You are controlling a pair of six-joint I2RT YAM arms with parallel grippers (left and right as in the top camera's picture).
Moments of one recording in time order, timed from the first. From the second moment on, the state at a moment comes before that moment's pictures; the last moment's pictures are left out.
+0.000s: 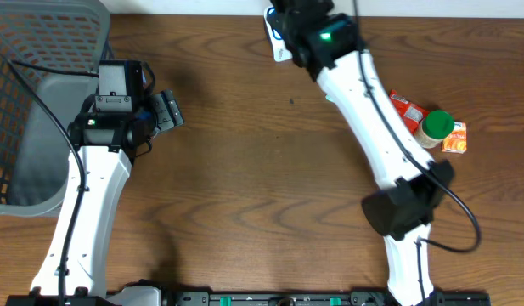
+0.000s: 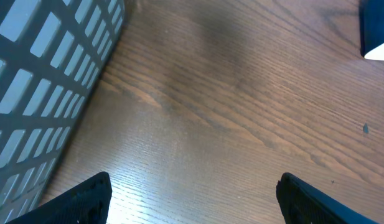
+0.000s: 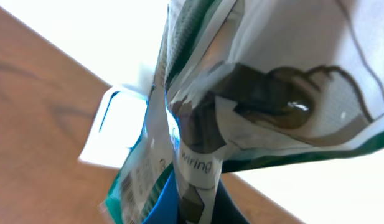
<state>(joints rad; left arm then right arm) -0.03 1.41 1.24 -0.81 -0.04 -0.38 0.53 2.22 2.36 -0.68 0.51 -0.48</state>
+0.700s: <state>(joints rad) -0.03 1.41 1.24 -0.81 -0.04 -0.38 0.57 2.60 2.36 0.11 0.74 -1.06</state>
